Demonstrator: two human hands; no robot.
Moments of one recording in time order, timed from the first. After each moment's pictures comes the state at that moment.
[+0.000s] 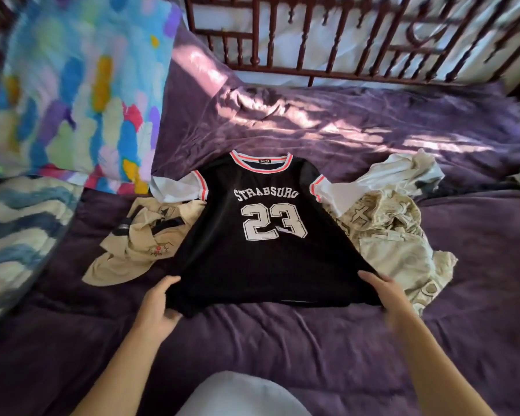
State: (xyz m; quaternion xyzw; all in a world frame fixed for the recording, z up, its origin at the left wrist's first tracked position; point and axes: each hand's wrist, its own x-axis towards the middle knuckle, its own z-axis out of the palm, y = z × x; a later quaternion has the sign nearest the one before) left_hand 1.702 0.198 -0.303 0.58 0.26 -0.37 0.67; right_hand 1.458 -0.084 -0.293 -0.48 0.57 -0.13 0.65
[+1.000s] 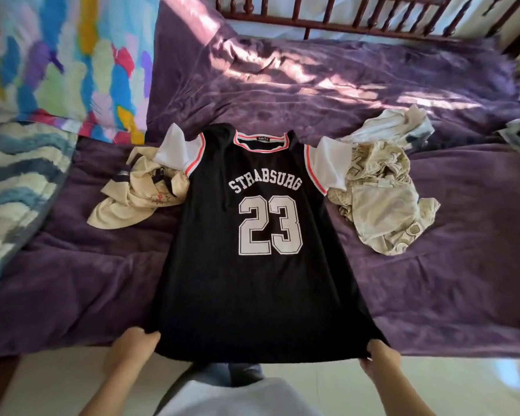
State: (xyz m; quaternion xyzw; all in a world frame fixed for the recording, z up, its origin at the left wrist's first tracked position) left_hand 1.614 0.354 -0.370 0.92 0.07 -0.38 0.09; right_hand 1.309 0.066 -0.383 -0.20 0.83 -0.14 0.49
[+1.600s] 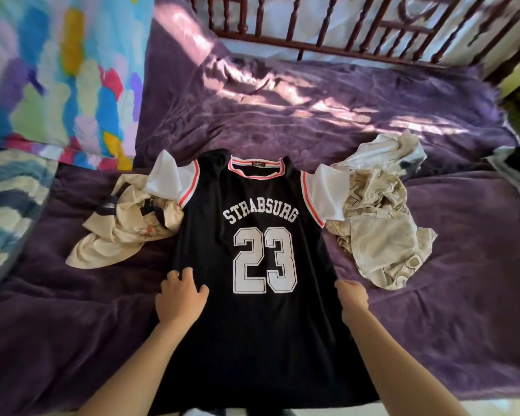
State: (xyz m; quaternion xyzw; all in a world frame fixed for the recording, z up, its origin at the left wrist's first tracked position) left_hand 1.675 0.201 -0.342 0.94 -0.20 -0.26 0.07; right_hand 1.469 -0.023 -0.359 -0.49 0.76 -0.04 0.42
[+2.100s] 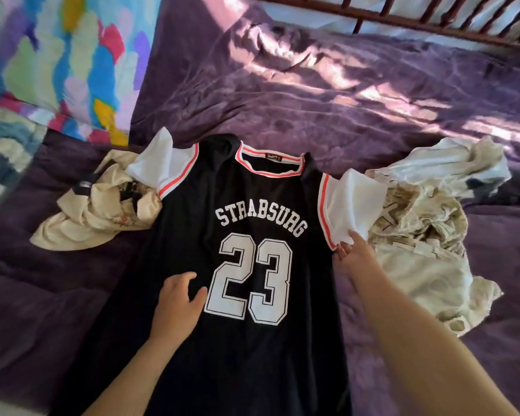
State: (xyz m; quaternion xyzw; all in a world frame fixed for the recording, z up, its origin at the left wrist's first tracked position) left_hand 1.646 0.128 -0.390 0.92 -0.06 -0.27 0.29; right_hand 1.560 -0.195 -0.425 -0.27 0.63 -0.17 0.71
